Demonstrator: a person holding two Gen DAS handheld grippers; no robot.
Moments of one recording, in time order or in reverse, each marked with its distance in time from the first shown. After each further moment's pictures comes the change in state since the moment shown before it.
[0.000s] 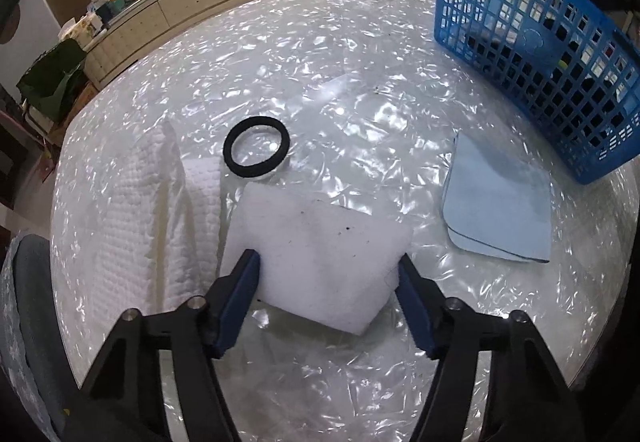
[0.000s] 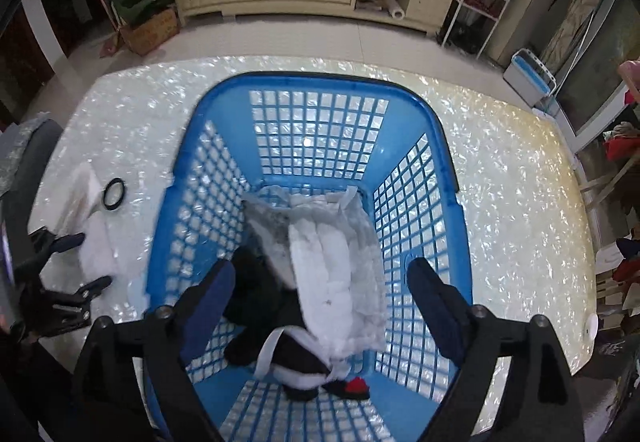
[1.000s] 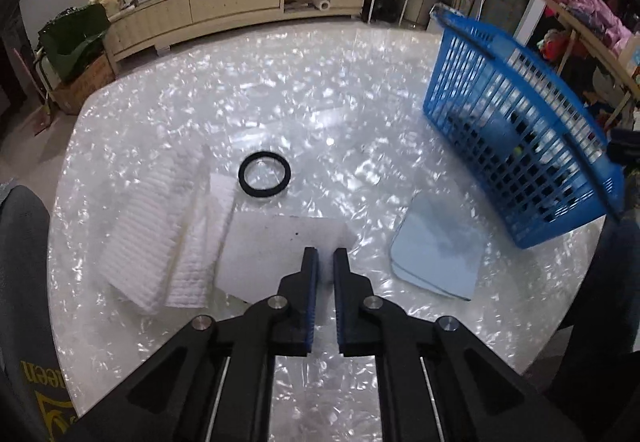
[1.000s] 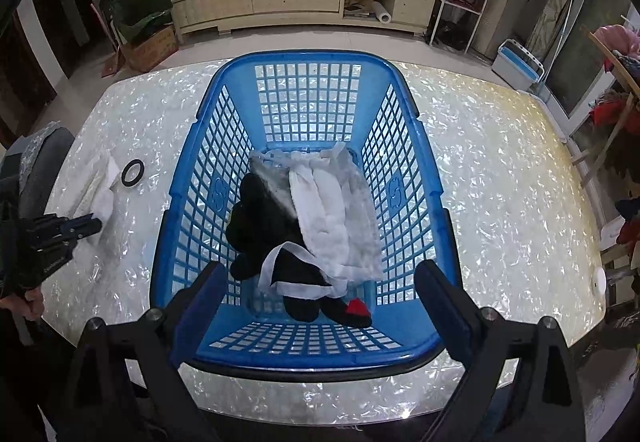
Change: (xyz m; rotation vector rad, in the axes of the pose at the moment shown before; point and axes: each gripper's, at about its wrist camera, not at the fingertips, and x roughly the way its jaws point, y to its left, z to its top) left arm -0.057 0.012 -0.005 -0.204 -0.106 -0.096; right arm -0.032 -0.003 -0.056 0.069 -0.038 0.029
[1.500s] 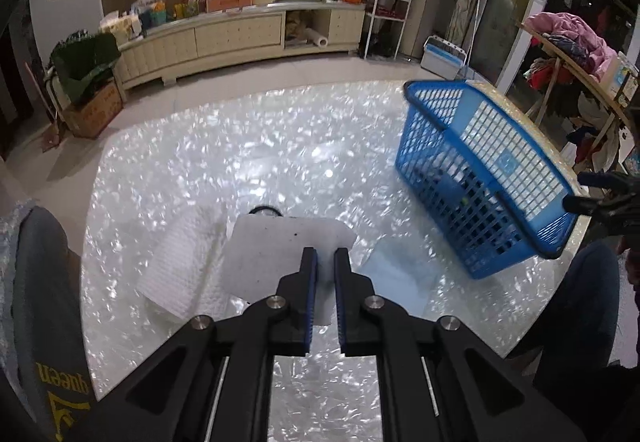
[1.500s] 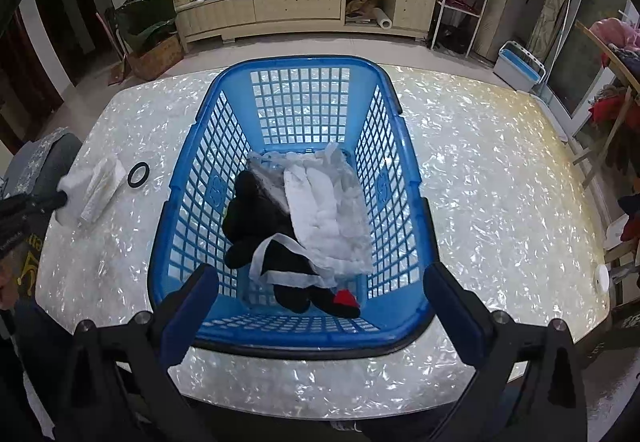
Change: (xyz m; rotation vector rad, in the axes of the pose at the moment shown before) left arm -0.078 -0.018 0.020 -0.011 -0.116 -0.002; right arm -0.008 -0.015 -0.011 0.006 -0.029 0.033
